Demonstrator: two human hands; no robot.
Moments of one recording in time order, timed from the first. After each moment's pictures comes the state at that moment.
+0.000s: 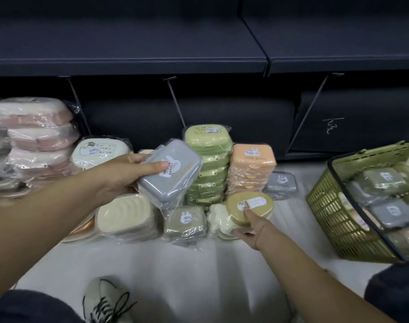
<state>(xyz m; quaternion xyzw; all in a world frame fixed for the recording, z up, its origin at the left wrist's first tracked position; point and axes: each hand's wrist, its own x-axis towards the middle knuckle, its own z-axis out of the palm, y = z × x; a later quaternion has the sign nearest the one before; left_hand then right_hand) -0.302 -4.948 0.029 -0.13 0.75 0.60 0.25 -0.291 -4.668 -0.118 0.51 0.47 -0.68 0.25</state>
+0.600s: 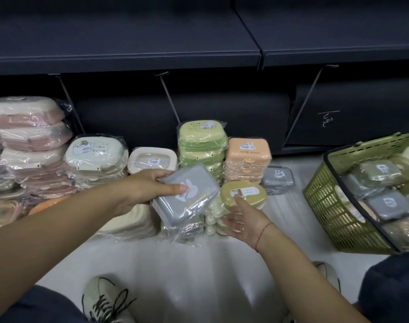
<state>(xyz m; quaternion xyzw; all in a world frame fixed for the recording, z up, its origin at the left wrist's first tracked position) -0.299 -4.918 -0.002 -0.12 0.77 0.54 0.32 -0.276 -4.673 -0.094 0.35 0.52 -0.71 0.31</state>
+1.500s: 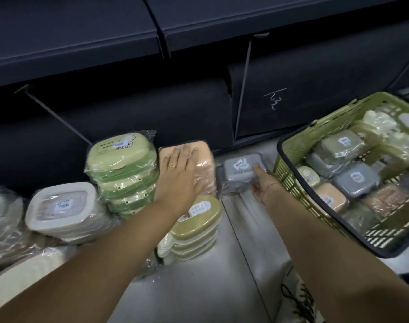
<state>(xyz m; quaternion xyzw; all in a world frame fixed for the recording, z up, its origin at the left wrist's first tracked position) -0.412 -4.715 -0.109 0.18 0.98 0.01 0.08 -0.417 -4.487 -0.197 0.48 0.52 -0.70 0.07</state>
